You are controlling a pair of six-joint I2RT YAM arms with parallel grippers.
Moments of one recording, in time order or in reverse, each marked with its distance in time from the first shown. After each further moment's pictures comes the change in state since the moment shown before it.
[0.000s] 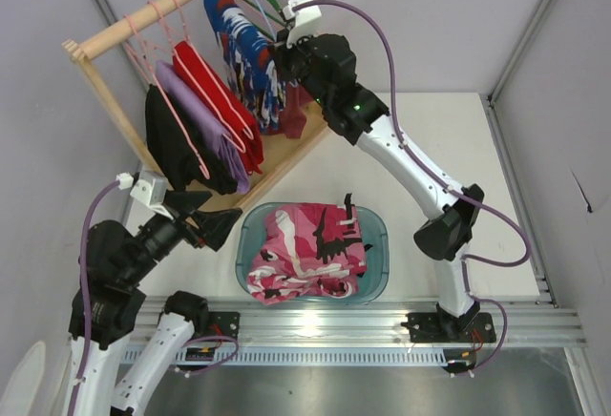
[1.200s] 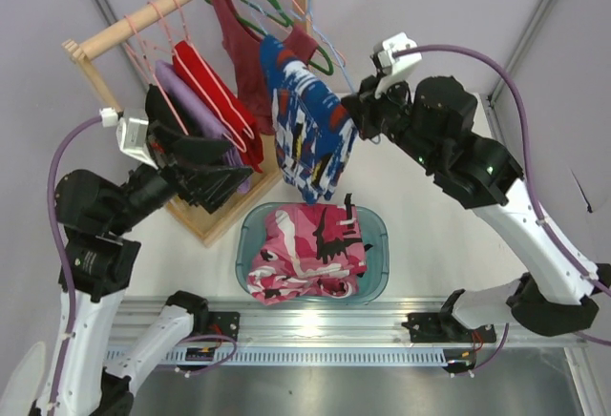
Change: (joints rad) left arm -0.010 0.322 0.317 0.271 0.272 -0.202; right arm 0.084 -0.669 -0.402 -0.425 0.084 0.022
